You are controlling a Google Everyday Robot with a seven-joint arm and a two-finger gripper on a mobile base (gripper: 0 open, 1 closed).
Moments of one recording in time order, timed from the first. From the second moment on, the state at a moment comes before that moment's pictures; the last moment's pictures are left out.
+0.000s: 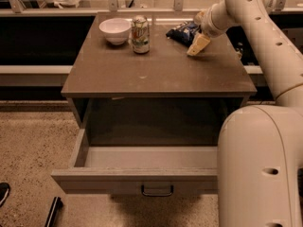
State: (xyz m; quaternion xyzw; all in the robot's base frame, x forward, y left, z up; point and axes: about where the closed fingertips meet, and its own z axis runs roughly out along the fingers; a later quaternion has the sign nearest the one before) arm 0.867 -0.189 0.859 -0.59 0.69 -0.10 0.40
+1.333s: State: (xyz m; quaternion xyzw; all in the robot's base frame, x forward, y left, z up) arm 0.782 -0.202 1.025 -0.60 0.53 -0.07 0.60
